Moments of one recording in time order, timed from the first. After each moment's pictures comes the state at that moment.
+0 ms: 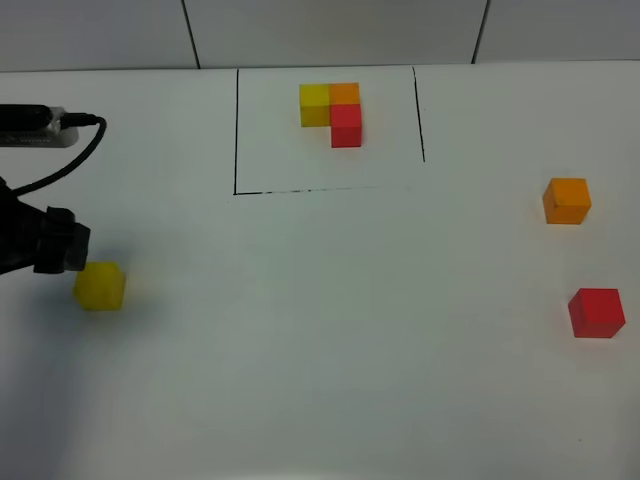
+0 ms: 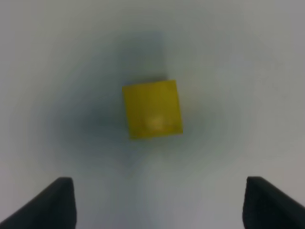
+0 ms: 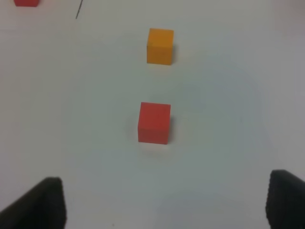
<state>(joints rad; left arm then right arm) -0.07 1.42 -0.89 -0.07 0.72 0.07 -0.02 0.05 -0.50 0.06 1.06 -0.07</state>
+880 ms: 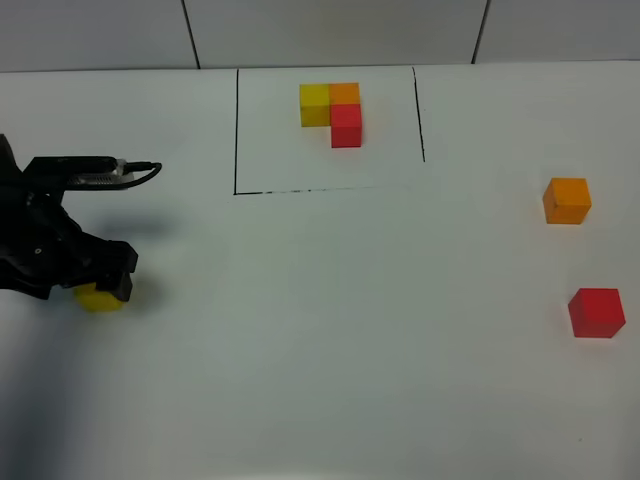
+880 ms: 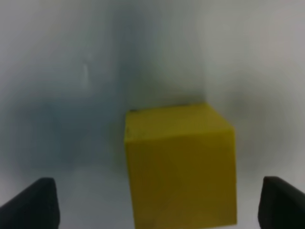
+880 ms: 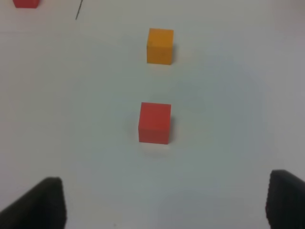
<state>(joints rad) -0.07 1.81 -0.94 -0.06 0.58 0.04 -0.02 0.05 -0.50 0.06 1.06 -0.06</state>
